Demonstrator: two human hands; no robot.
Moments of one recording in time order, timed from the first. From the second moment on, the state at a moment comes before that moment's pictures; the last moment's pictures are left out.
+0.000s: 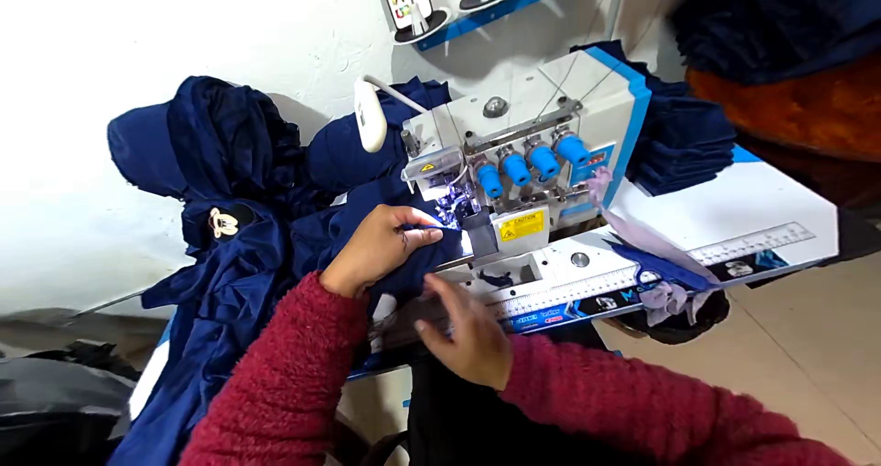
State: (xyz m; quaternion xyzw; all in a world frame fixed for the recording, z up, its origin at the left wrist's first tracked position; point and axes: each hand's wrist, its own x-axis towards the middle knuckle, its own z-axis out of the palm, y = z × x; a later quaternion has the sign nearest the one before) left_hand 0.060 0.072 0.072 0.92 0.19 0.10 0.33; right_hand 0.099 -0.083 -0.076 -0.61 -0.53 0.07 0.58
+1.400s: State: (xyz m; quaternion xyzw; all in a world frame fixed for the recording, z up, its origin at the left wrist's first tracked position) left_hand 0.061 0.070 0.011 0.96 0.02 0.26 0.05; right_hand 0.256 -0.210 -0.090 -0.87 -0.38 -0.15 0.26
